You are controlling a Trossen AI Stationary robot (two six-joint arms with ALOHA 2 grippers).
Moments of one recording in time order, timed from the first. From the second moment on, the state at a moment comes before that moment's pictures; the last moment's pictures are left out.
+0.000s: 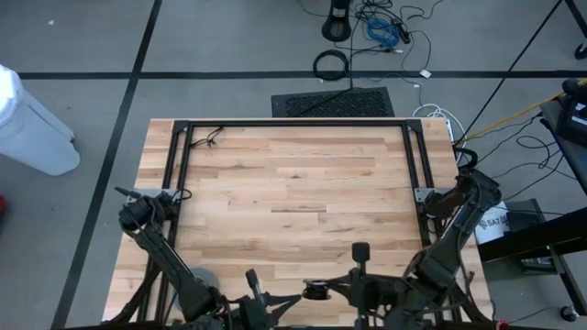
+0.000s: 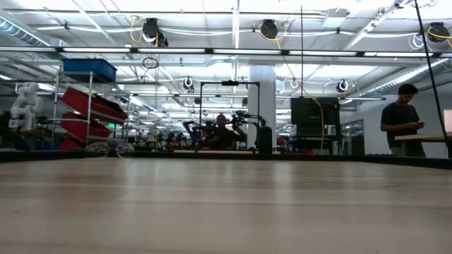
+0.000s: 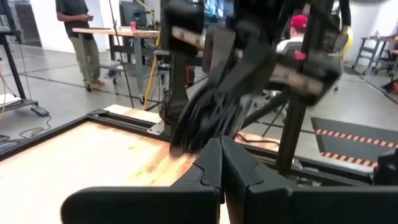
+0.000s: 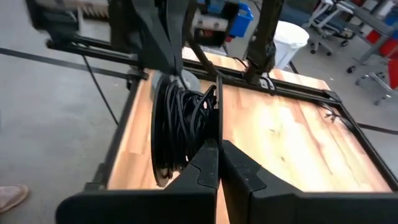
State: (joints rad) left arm -0.87 1.99 1.64 0.35 -1.22 -0.10; right arm 0.87 1.70 1.66 -0.63 0.86 0.33
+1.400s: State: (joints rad) left arm -0.84 1.96 1.64 0.13 -1.21 -0.27; right arm 0.77 1.76 1.66 -0.64 0.89 0.33
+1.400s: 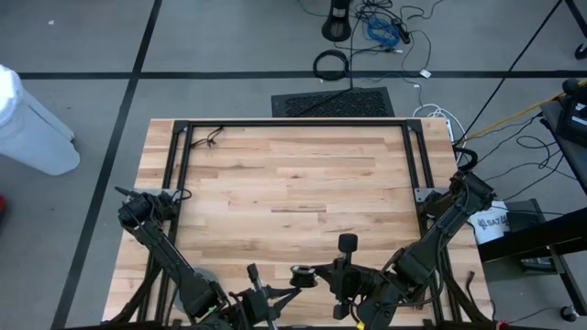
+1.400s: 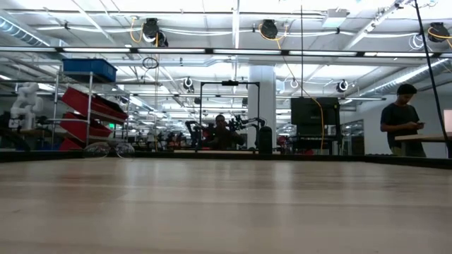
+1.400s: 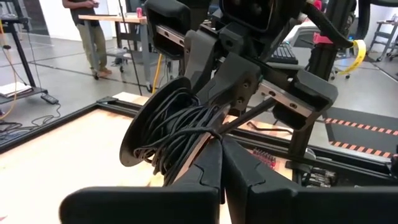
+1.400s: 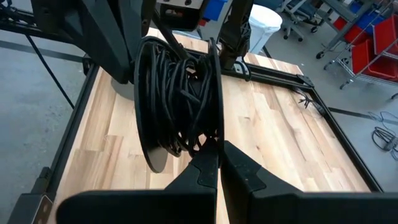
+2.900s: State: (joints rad) left arm -0.94 1.97 1.64 0.39 -1.28 0.10; right arm 0.82 1.71 1.66 -0.65 0.88 0.32
